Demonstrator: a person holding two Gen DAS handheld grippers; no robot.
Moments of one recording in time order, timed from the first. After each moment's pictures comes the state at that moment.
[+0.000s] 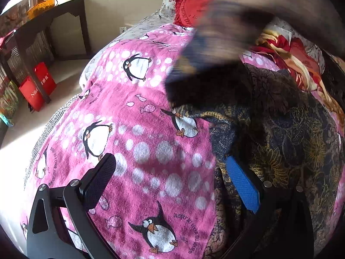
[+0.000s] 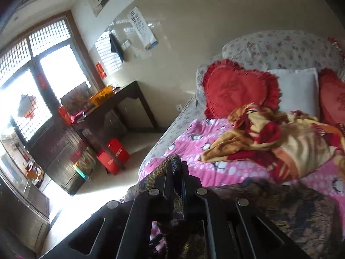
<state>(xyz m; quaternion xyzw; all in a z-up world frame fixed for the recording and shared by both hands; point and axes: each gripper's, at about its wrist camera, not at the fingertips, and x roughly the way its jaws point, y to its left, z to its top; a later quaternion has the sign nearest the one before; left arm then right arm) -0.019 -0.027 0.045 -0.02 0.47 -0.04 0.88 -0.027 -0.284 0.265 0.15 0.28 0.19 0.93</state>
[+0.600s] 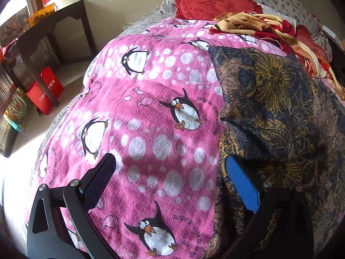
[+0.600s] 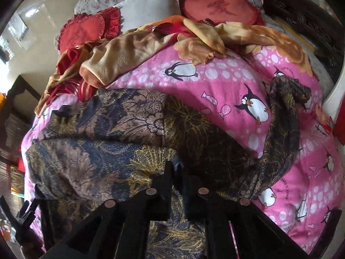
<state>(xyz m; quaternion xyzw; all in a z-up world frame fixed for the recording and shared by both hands) -0.015 -0.043 0.029 0.02 0.48 -0.01 0.88 -0.072 -0.506 0.078 0.18 0.51 -0.13 0.83</state>
